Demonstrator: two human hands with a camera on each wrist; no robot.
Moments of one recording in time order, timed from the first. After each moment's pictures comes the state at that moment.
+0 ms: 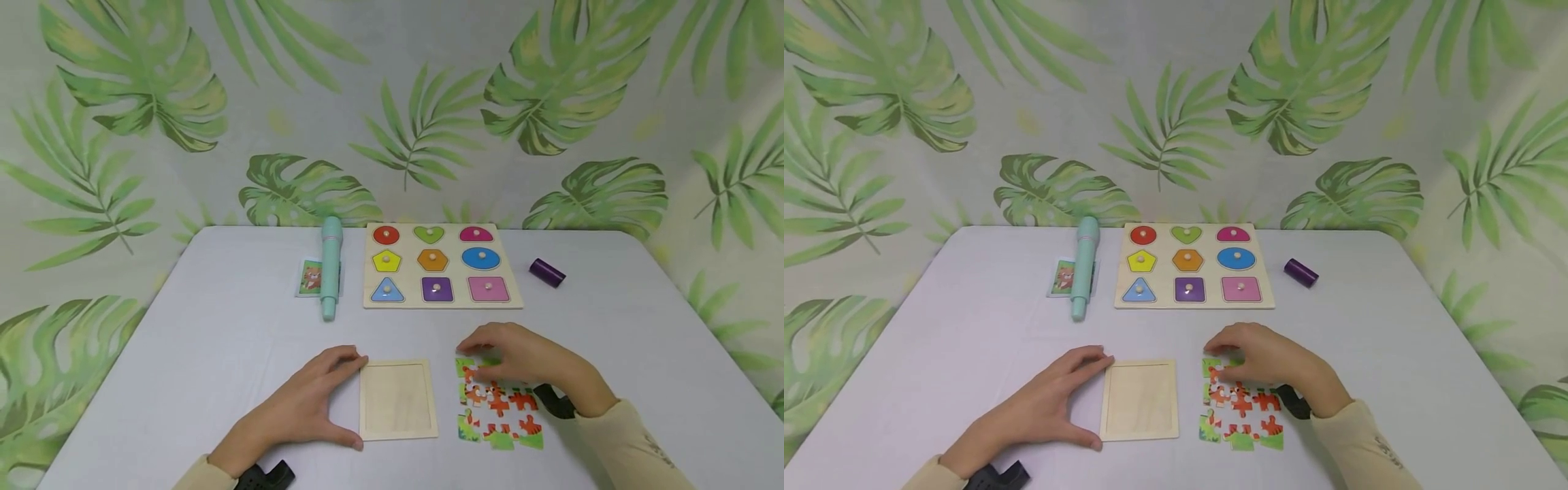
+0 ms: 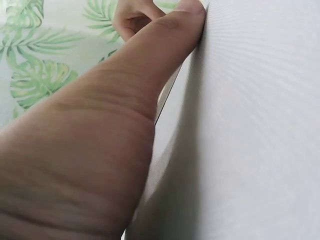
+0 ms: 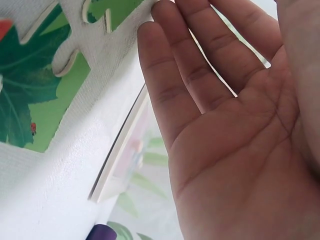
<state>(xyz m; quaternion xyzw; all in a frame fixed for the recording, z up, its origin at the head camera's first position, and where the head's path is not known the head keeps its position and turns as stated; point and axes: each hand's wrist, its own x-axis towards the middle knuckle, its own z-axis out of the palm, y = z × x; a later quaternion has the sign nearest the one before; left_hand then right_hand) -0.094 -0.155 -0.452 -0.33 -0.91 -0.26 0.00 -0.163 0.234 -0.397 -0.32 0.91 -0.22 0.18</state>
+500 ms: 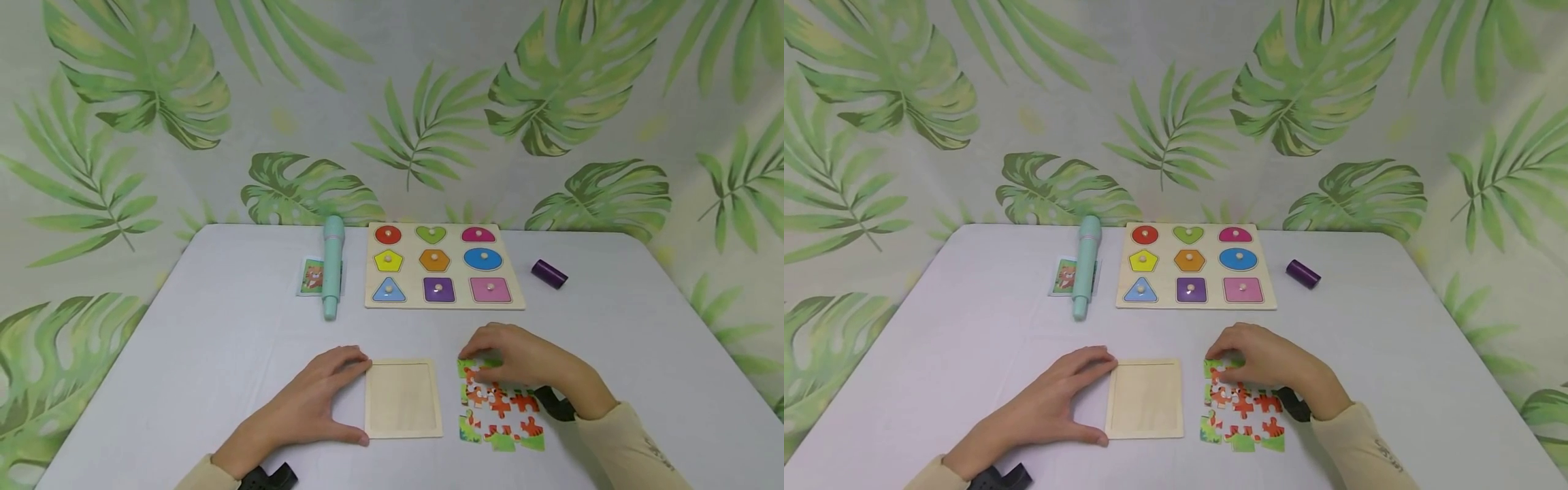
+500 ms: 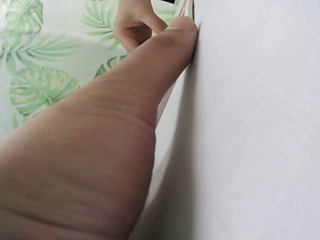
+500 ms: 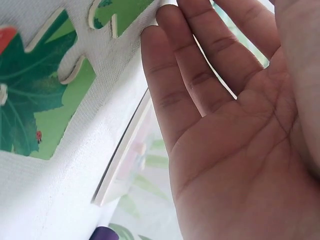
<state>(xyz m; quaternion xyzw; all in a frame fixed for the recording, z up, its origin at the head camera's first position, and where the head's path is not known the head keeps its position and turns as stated) -0.094 -0.149 -0.452 -0.34 -0.91 -0.25 0.01 -0.164 0.233 -0.399 -0.34 0.90 -0.21 0.17</state>
